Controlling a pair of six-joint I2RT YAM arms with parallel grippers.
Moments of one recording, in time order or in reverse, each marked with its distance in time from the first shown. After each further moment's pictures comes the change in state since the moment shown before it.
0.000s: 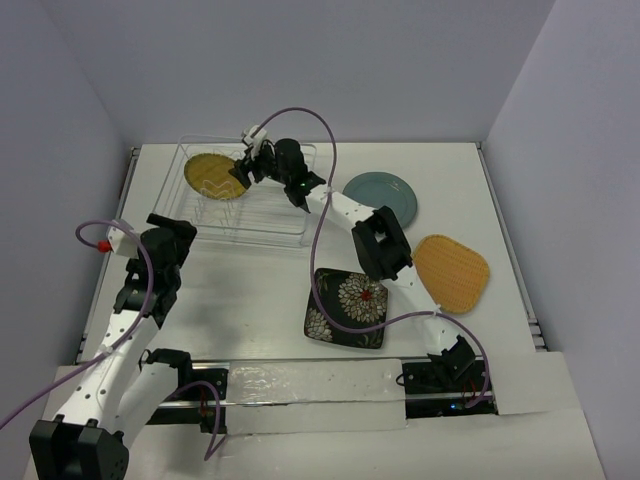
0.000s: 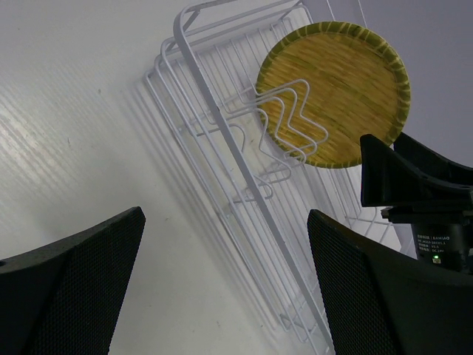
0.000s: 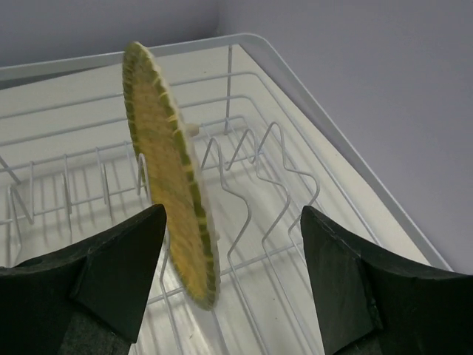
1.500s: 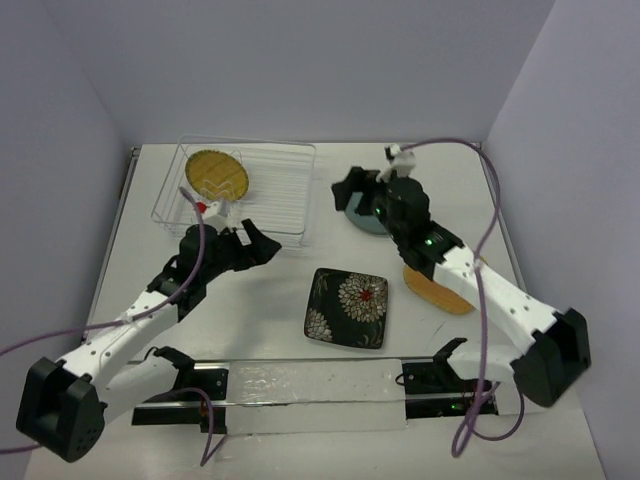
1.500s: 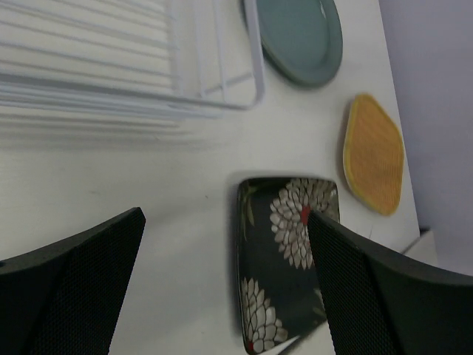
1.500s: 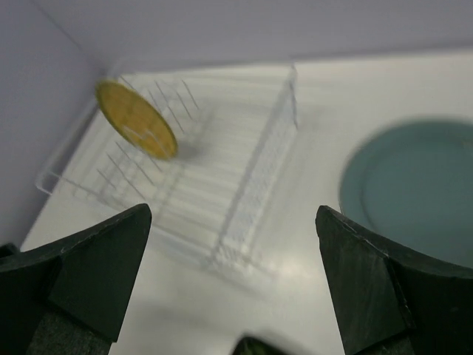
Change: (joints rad) left arm -0.315 0.187 -0.012 0.283 0.609 0.361; right arm -0.059 -1.409 -1.271 -0.250 0.581 0.546
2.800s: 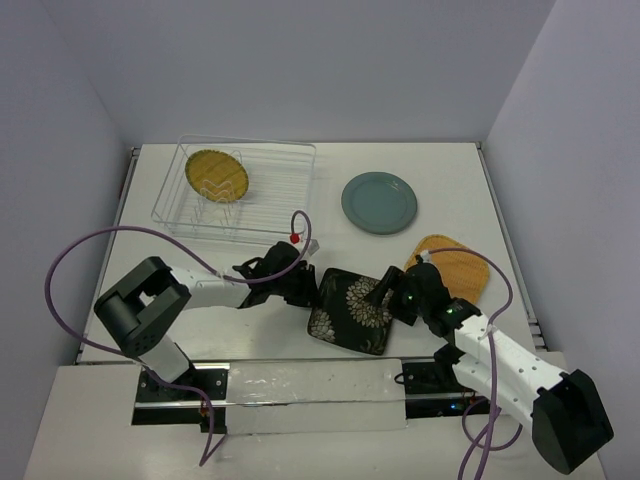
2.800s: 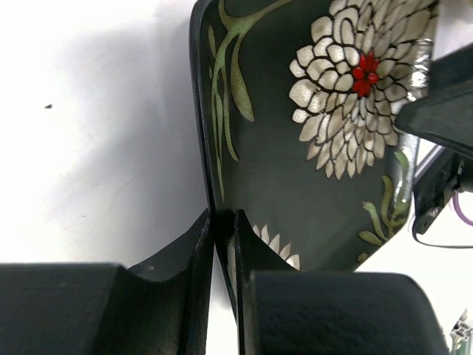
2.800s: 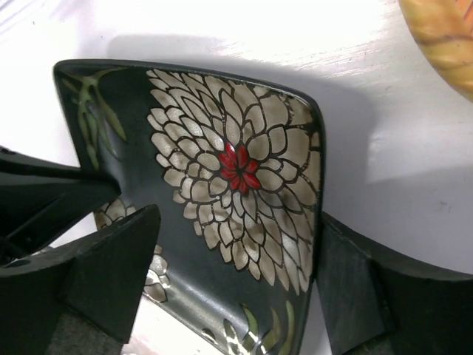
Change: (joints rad) left arm -0.377 0.647 0.114 0.161 0.171 0.067; right arm -0.120 -0.425 -0.759 -0.346 -0.321 0.553
